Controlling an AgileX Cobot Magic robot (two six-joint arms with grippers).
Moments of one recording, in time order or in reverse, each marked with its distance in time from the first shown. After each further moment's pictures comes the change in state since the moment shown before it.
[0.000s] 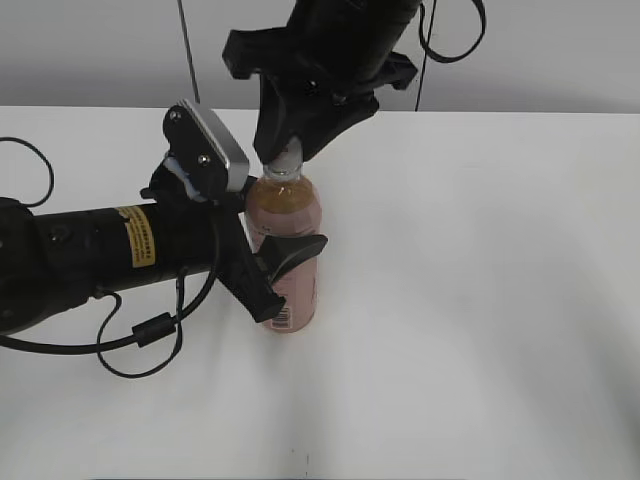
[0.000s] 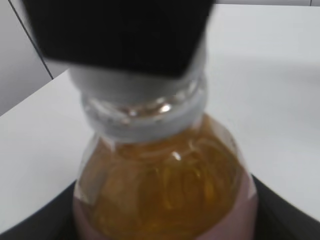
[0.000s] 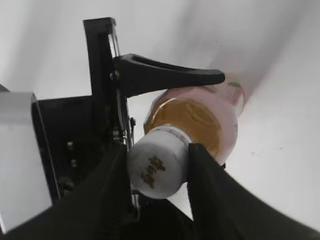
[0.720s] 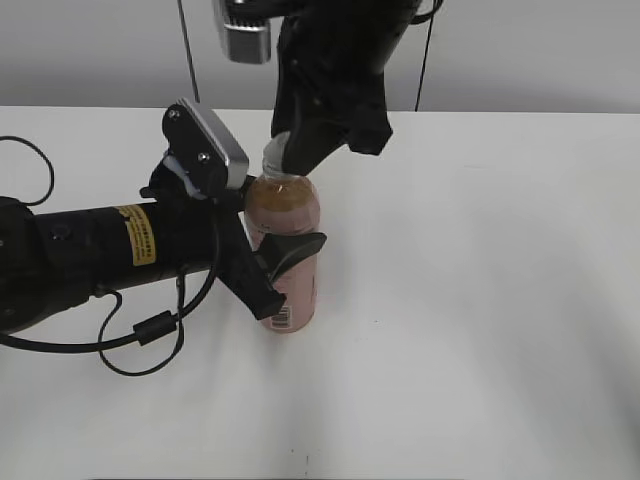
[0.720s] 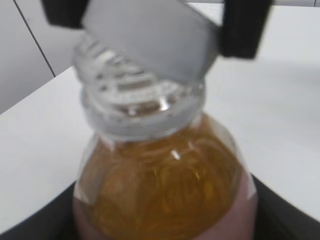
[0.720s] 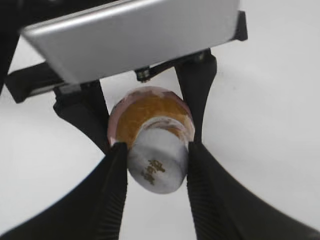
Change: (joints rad) left arm 0.000 0.000 -0.002 -0.010 0.005 -0.005; right arm 0.009 -0.005 -0.001 -0.075 0.002 -1.323
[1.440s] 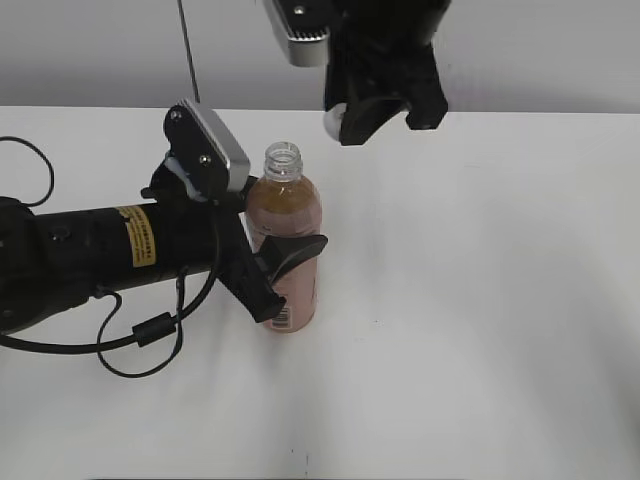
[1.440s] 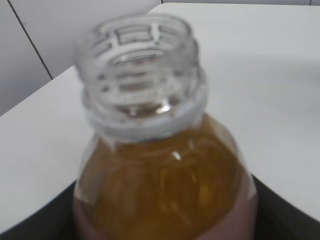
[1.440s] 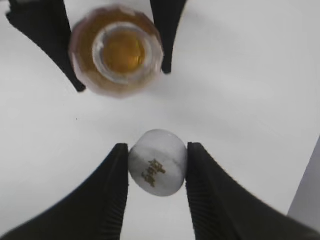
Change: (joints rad) left arm 0.000 0.000 0.000 0.012 -0.002 0.004; right arm -0.027 -0.033 -0.003 -0.139 -0.003 -0.102
